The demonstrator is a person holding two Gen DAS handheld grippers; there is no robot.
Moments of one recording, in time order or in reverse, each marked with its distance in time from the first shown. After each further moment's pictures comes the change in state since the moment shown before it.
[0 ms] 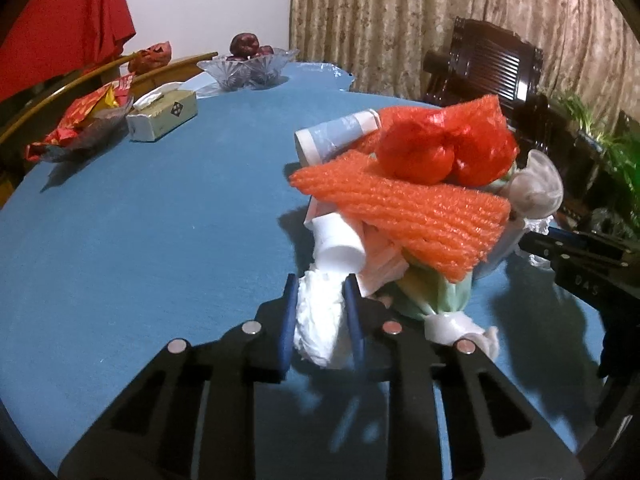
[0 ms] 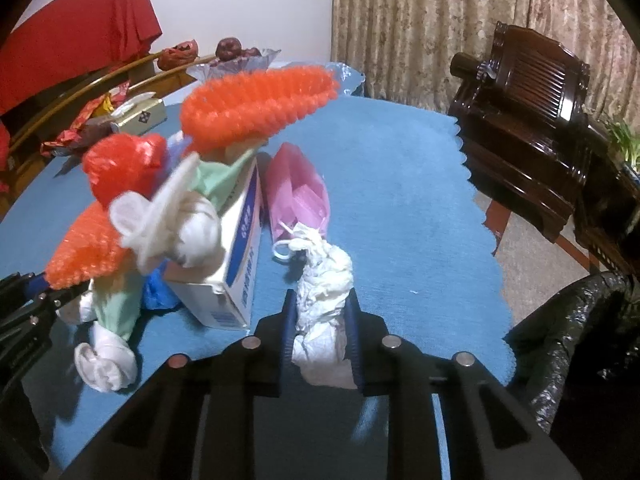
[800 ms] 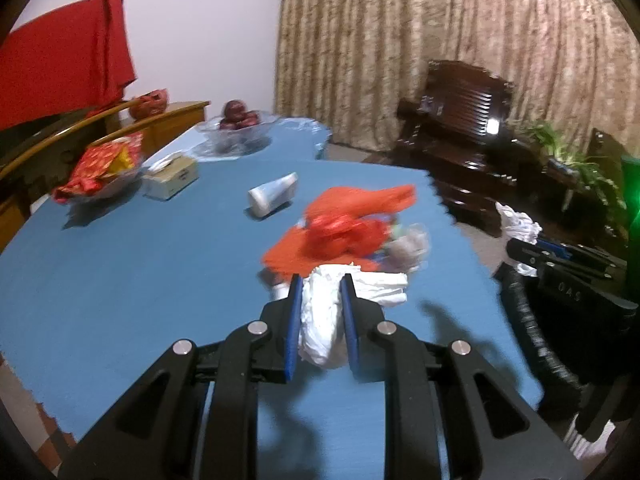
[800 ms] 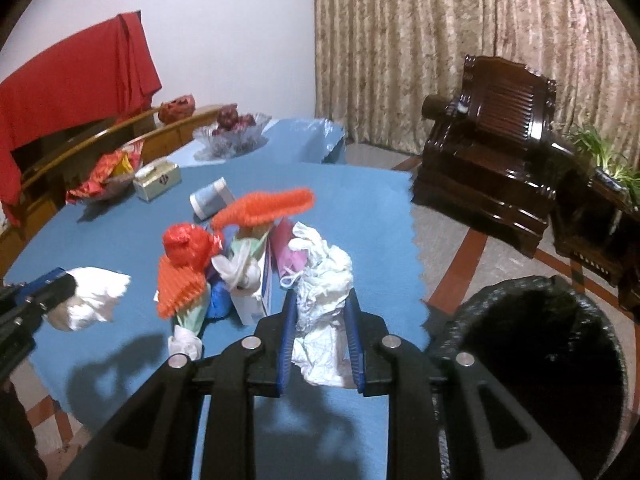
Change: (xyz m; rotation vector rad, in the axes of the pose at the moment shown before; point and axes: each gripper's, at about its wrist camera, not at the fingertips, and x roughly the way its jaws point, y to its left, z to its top) left arm -0.131 -0.045 0.013 0.033 -0.158 -0.070; right arm -0.126 -0.014 -0.002 0.066 -0.170 -0.028
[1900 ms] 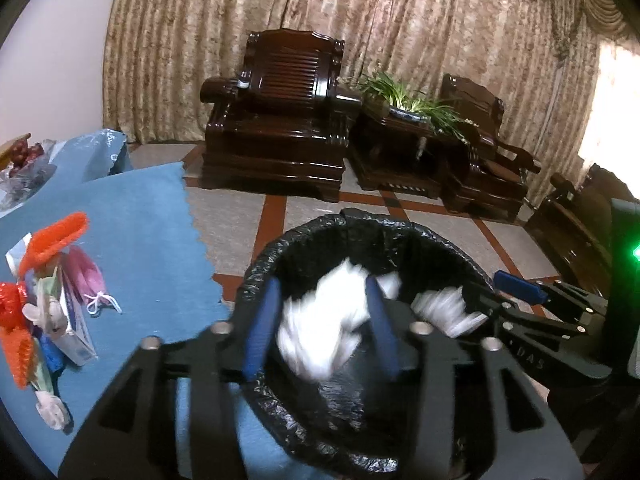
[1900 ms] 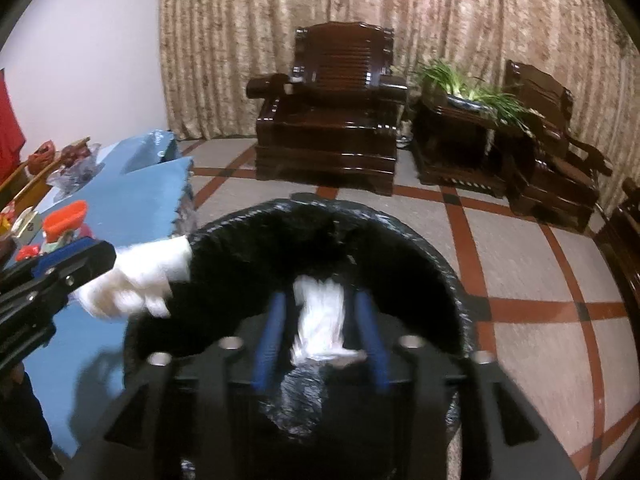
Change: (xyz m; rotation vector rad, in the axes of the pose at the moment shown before) left arm 0.083 -0.251 -0.005 0.244 0.086 -0.520; right arm -0.081 -0.202 -0.080 0.300 0.057 -0.426
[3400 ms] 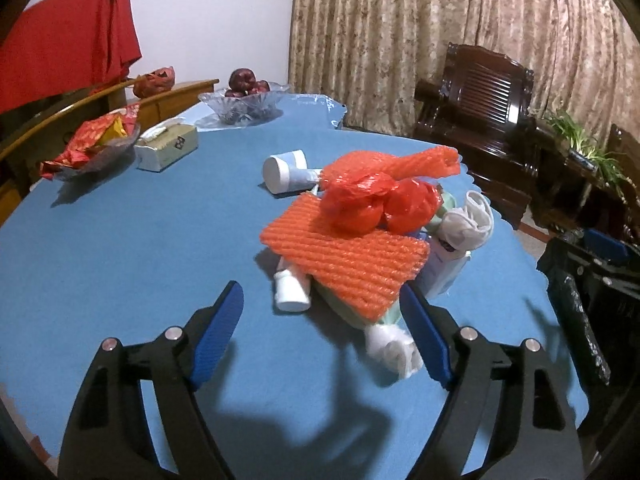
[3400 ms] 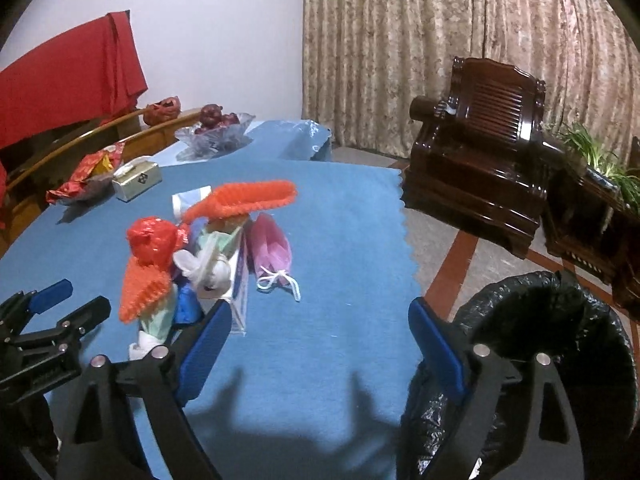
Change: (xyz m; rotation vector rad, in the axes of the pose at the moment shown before) left arm -0.120 0.228 -0.083 -0.295 -0.024 0.567; right arm 0.032 0.246 0.003 -0.296 -0.064 0.371
